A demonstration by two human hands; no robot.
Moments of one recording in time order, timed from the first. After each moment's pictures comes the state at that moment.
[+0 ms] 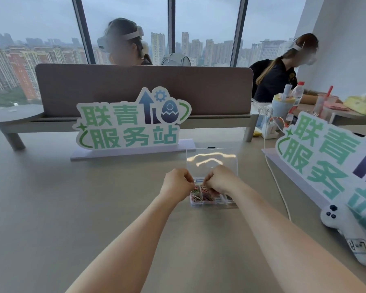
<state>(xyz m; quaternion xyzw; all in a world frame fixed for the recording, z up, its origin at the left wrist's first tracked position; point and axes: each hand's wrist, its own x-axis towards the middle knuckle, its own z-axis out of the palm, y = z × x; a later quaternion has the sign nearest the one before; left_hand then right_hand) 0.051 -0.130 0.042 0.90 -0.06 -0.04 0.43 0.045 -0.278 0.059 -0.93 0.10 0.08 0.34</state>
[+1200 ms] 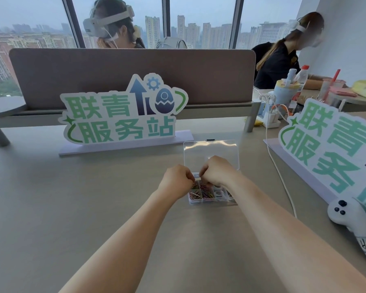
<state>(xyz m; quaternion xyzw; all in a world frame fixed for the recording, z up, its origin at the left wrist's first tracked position) 0.071 -0.137 0.031 0.94 -0.12 -0.06 0.32 0.066 -0.275 0.053 -0.95 0.09 0.07 0.30</state>
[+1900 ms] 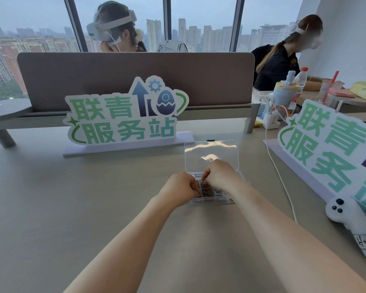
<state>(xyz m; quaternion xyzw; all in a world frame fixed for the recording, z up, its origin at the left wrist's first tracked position) 0.055 -0.135 0.025 0.94 -0.18 -0.07 0.28 0.051 -0.280 0.050 -0.97 0.04 0.04 0.24</state>
